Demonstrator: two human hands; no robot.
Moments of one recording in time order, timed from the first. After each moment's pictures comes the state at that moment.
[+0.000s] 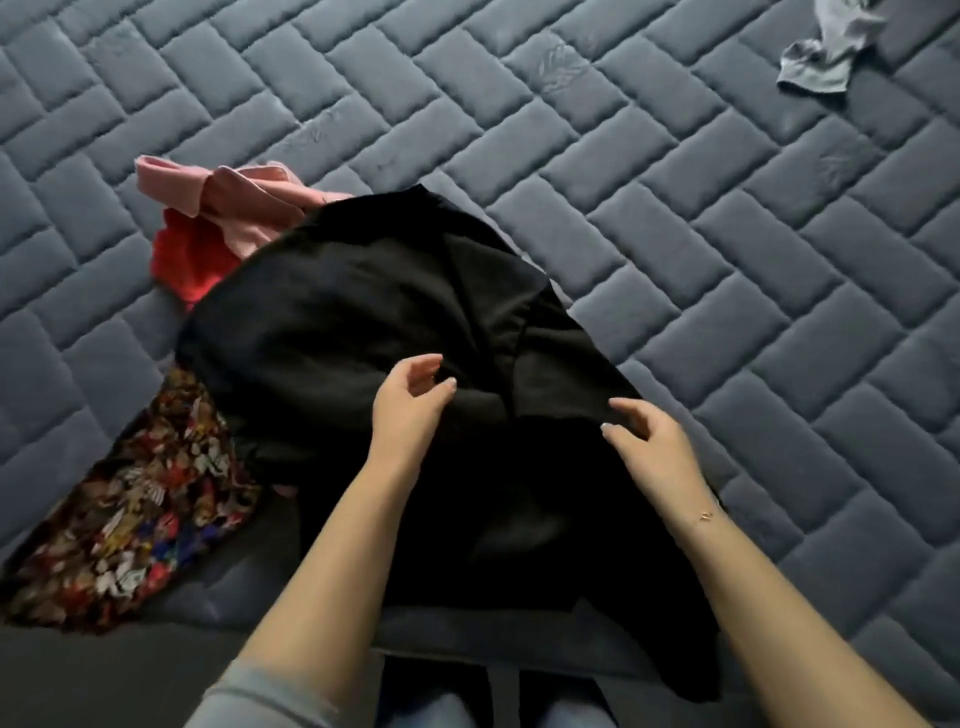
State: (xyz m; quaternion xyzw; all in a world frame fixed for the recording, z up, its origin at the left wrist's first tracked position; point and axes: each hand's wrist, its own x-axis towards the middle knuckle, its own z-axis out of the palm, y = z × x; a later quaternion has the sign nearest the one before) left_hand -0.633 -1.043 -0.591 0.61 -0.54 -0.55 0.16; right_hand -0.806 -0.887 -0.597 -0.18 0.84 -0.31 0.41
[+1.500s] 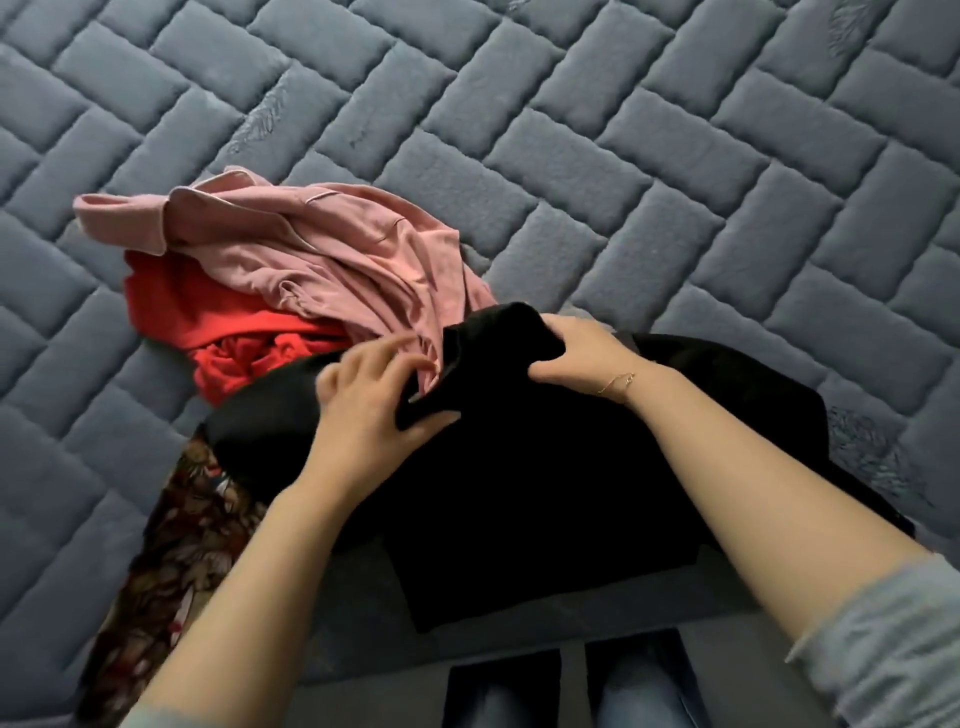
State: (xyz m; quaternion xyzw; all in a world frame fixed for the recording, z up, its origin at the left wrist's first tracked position) left_hand -0.529 -1.147 -0.623 0.26 -0.94 -0.21 0.01; right_hand -0.749 -1.018 -0.657 -0.39 0.79 -0.21 0.42
